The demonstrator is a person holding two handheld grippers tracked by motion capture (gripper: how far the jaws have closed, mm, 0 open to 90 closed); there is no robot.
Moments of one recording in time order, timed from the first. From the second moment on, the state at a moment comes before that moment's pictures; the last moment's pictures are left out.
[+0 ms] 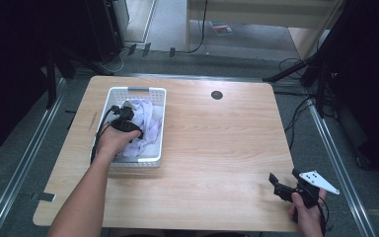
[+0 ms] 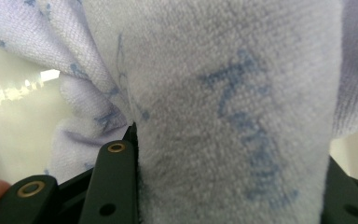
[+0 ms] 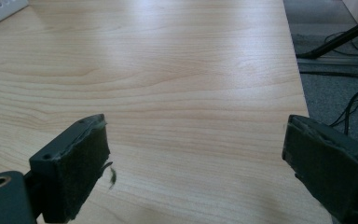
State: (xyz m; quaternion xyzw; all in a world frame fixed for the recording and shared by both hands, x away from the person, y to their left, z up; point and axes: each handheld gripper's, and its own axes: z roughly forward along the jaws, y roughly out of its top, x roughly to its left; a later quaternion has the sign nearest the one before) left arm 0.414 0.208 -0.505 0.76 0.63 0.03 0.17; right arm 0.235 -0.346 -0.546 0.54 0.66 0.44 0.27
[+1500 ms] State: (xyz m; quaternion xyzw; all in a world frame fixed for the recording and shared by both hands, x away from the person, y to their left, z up) left arm 0.413 0.211 -0.360 0.76 0.61 0.06 0.20; right arm 0.235 -0.346 -0.546 0.55 0.66 0.44 0.26
